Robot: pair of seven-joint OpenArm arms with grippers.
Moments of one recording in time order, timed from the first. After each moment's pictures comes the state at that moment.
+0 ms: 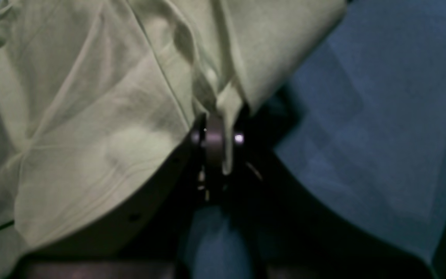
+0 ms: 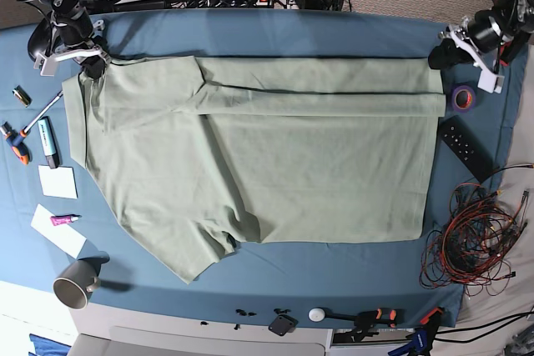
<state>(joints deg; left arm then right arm) 27.4 -22.2 -26.0 89.3 -60.7 -34.3 54.0 -18.4 3.7 51.8 93.9 38.6 26.5 -49.7</state>
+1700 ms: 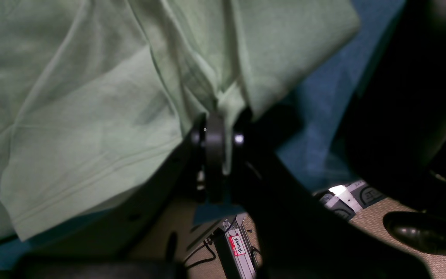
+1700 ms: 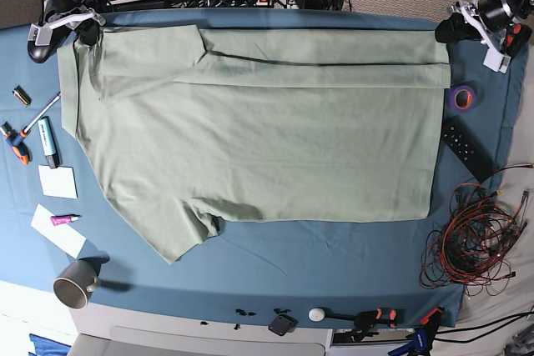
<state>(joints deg) 34.2 -26.8 -26.4 89.8 -63.9 -34.7 56.3 -31.0 7.7 51.7 94.6 44.7 28.9 -48.8</state>
